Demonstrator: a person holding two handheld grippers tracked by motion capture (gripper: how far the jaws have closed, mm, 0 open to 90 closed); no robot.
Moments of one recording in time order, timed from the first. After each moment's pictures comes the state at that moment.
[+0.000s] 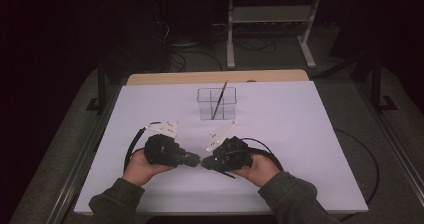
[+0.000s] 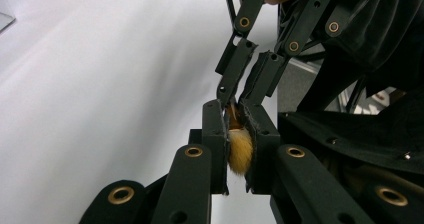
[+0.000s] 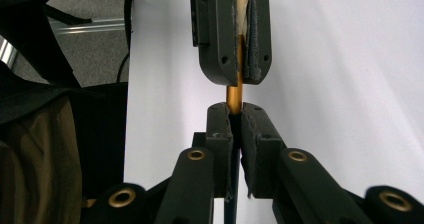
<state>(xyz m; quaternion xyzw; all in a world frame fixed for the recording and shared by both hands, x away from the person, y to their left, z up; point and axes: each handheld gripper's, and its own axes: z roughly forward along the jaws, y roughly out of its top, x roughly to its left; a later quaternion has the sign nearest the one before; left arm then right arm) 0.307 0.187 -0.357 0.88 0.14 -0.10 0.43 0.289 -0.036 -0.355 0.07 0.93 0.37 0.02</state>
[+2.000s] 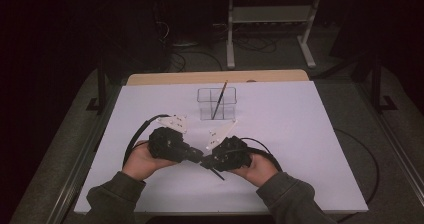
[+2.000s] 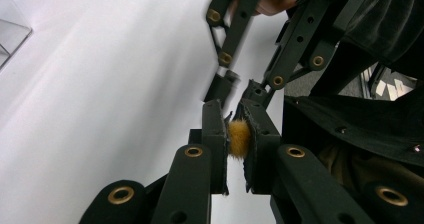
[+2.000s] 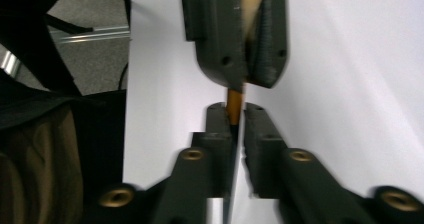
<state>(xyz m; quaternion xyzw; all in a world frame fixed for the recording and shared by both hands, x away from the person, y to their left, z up) 0.304 0.166 -0.326 0.91 0.14 -0.07 0.39 0.292 -0.035 -0.357 0.08 0.92 0.38 0.02</state>
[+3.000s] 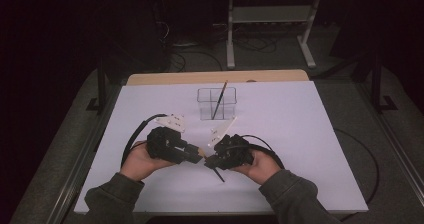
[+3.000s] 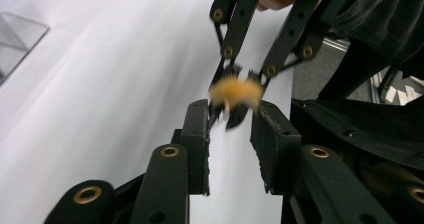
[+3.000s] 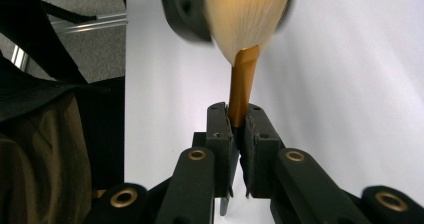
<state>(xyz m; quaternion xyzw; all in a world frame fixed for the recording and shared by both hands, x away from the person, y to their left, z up) 0.303 0.174 -0.325 0.91 0.16 -0.05 0.39 0.300 -0.040 -0.360 0.10 0.93 0.35 -0.01</state>
